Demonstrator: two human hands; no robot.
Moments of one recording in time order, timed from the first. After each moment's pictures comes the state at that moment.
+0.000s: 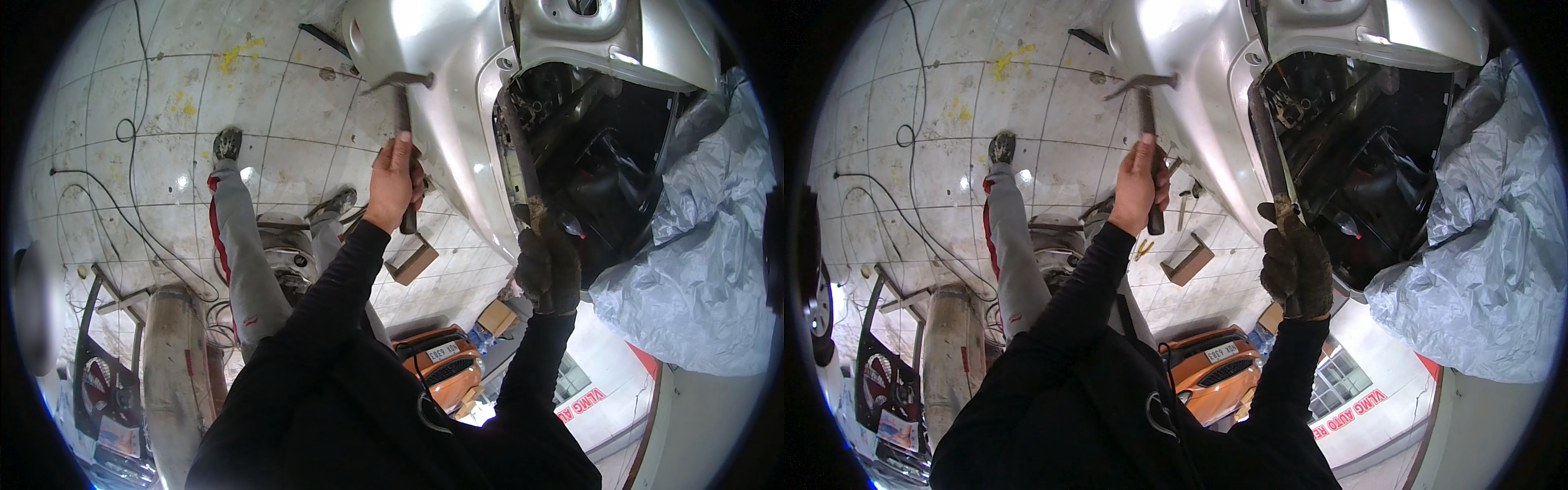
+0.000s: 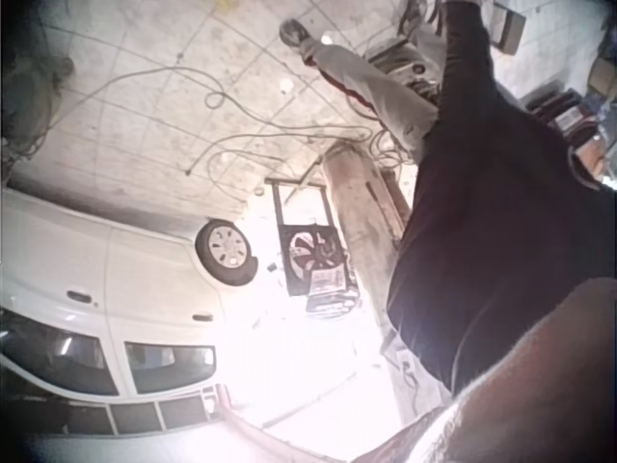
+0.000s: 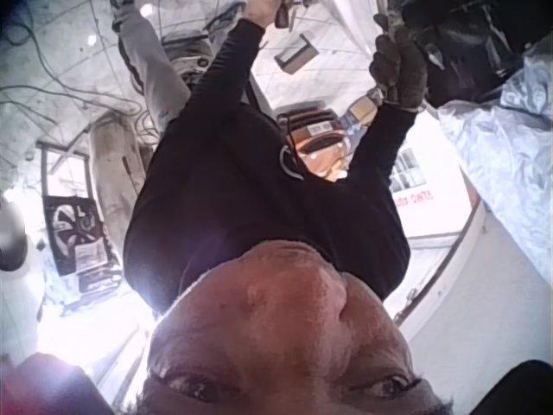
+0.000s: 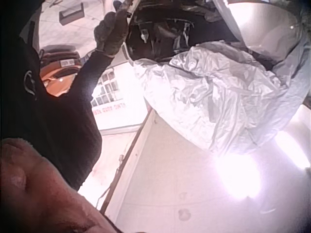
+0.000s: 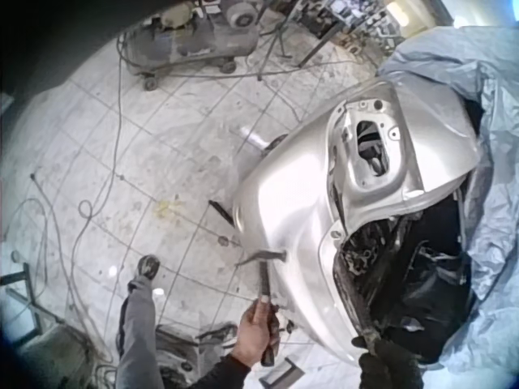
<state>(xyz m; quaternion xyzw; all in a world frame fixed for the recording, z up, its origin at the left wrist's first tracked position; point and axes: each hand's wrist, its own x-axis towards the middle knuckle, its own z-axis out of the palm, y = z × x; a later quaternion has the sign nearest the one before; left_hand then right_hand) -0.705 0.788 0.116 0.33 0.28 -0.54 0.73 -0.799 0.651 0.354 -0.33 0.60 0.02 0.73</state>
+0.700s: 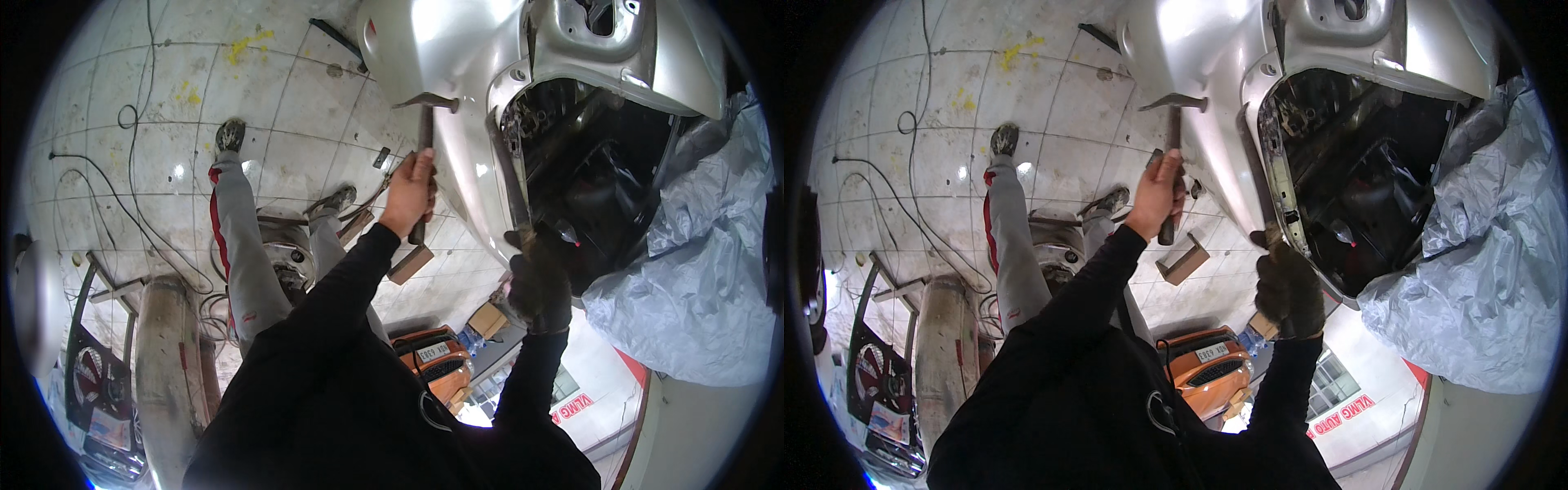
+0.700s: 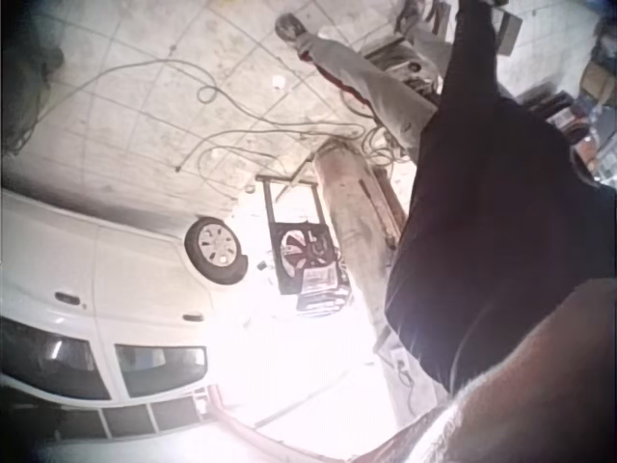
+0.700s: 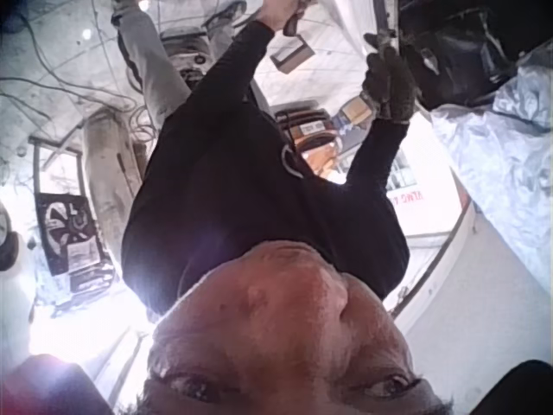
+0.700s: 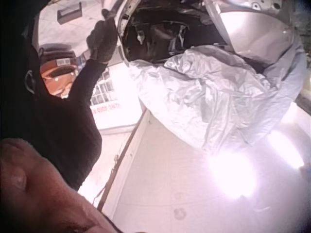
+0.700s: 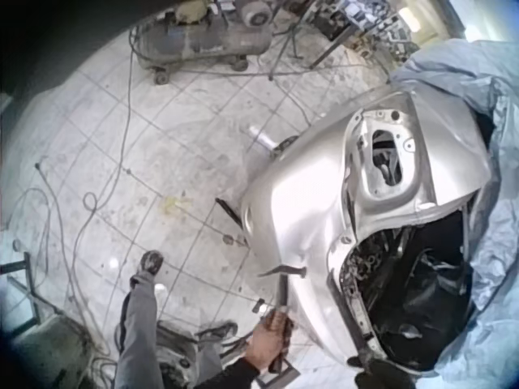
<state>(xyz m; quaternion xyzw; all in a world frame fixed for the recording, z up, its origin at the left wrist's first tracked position) -0.721 0.785 0.109 0.32 0.26 -0.58 0.70 -0.806 0.669 0.362 -0.32 0.65 0.09 0.68</state>
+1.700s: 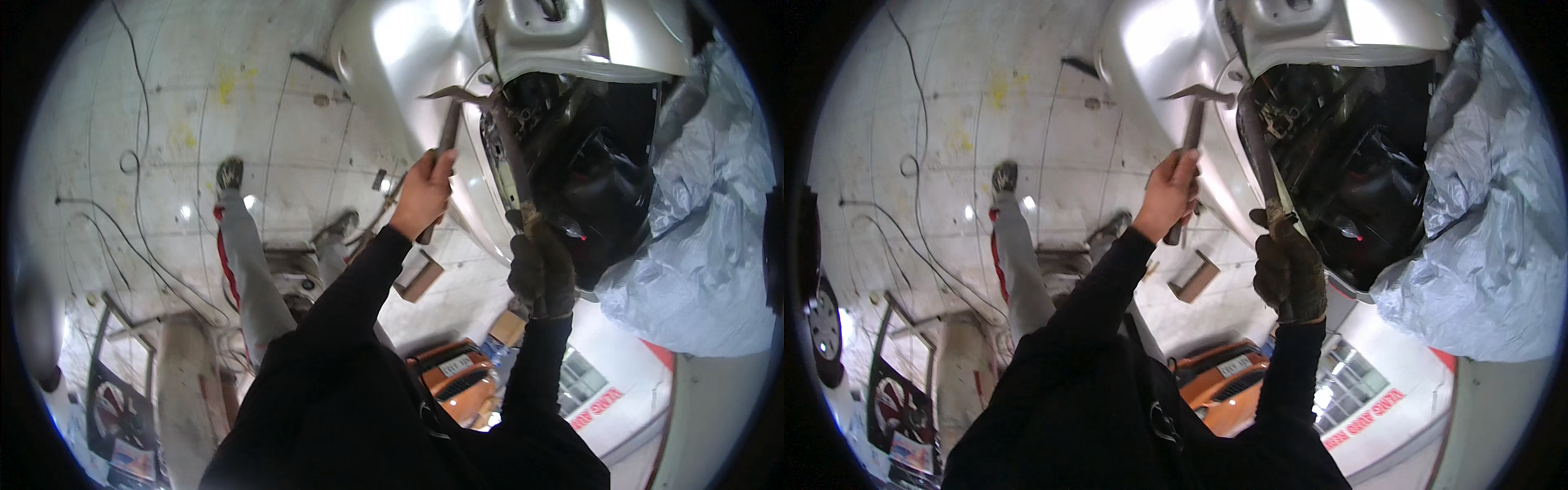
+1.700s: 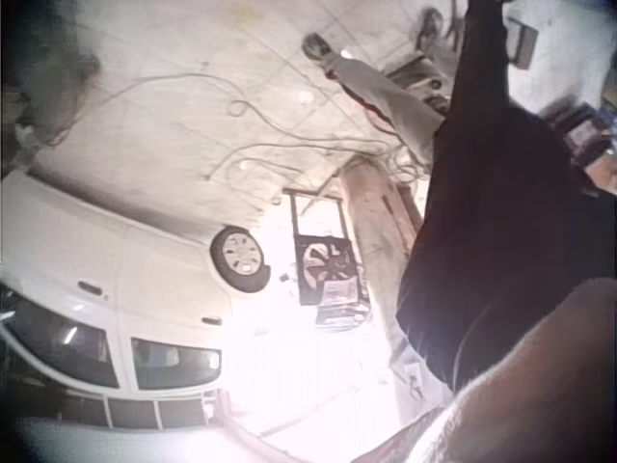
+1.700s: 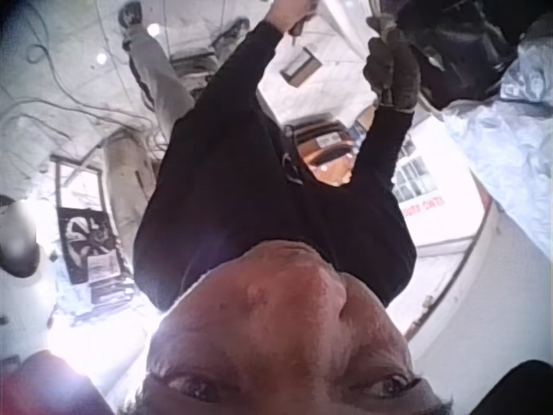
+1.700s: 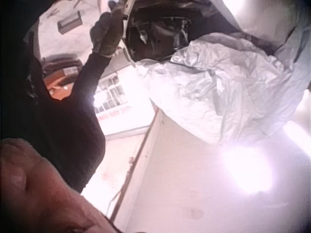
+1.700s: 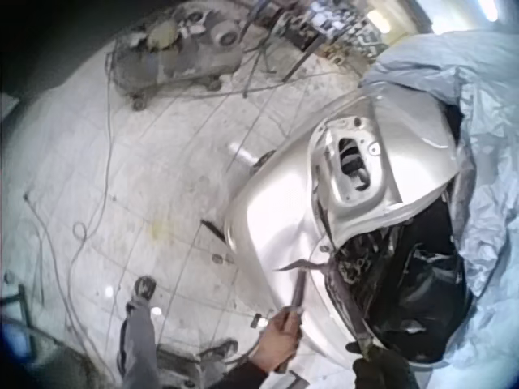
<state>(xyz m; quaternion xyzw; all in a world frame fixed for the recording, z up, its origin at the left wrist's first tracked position) -0.688 0.751 0.148 0.37 0.13 -0.60 0.70 -0.802 0.654 0.355 -0.28 0.55 0.01 0.78</state>
